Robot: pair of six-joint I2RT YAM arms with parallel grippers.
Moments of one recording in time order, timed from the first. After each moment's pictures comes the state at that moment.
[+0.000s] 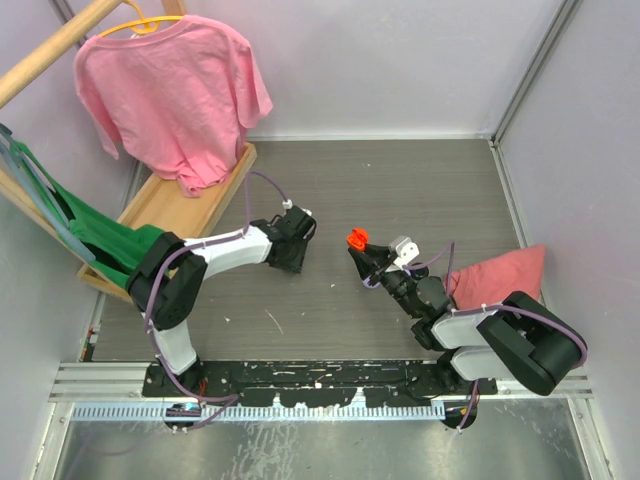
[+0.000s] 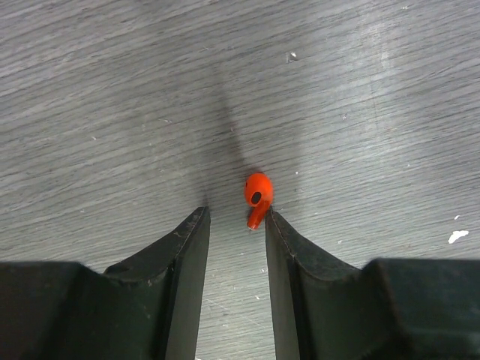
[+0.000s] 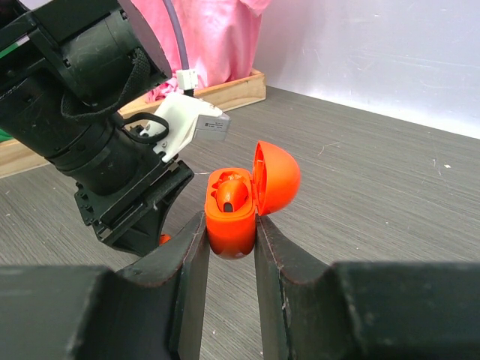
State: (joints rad) left arm -0.72 1.80 1.13 -0.47 -0.20 -0.42; right arm 0.68 1.30 0.09 1.44 0.00 0.05
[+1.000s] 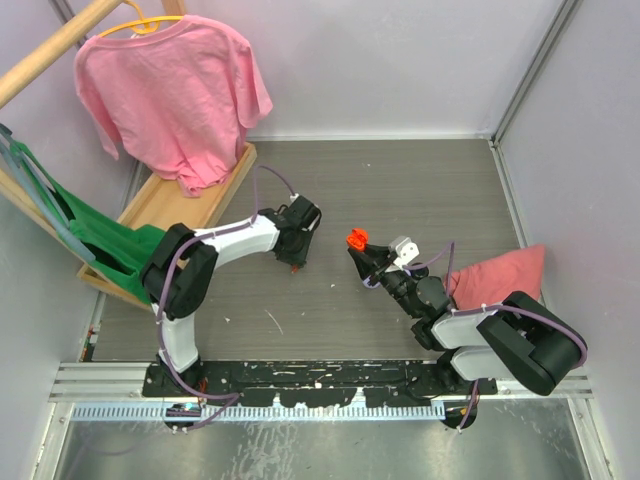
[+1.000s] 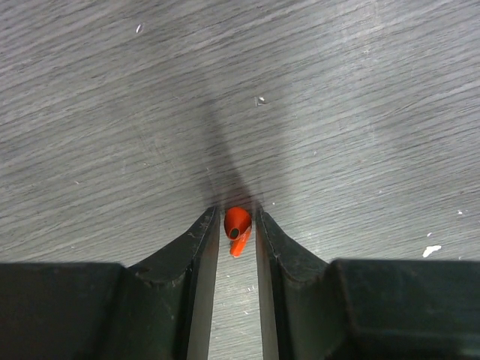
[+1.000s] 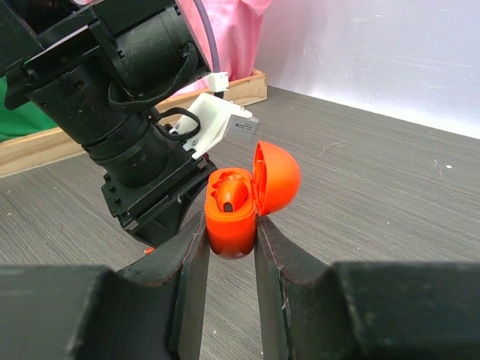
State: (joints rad) left arm -0.70 1.89 1.26 -0.54 -0.13 -0.38; right arm 0.68 1.30 0.09 1.44 -0.01 0.05
